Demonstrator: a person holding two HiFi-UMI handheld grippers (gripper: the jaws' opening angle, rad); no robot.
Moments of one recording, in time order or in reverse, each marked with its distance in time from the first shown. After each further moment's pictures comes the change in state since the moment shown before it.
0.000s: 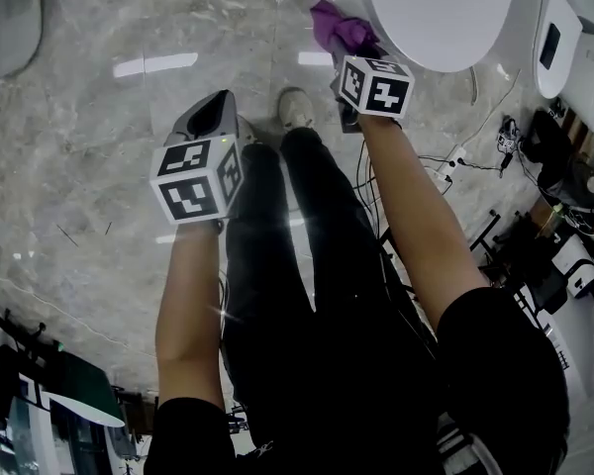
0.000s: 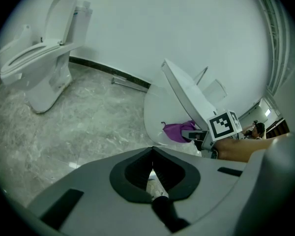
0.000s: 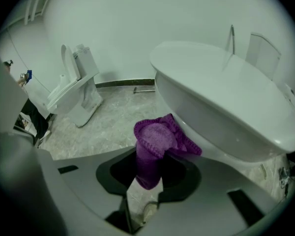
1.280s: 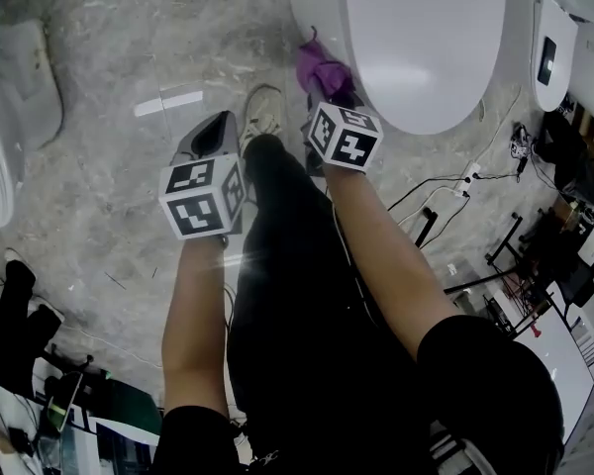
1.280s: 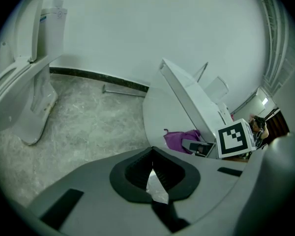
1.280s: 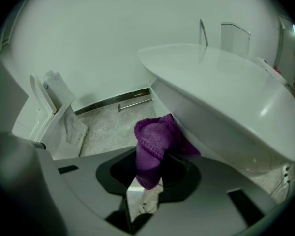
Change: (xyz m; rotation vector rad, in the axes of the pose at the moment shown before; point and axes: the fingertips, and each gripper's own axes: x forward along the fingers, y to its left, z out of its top) left arm 0.059 0.027 0.151 0.124 0.051 -0.010; right arm 0.044 0.021 0.090 0.338 -0.104 -0.112
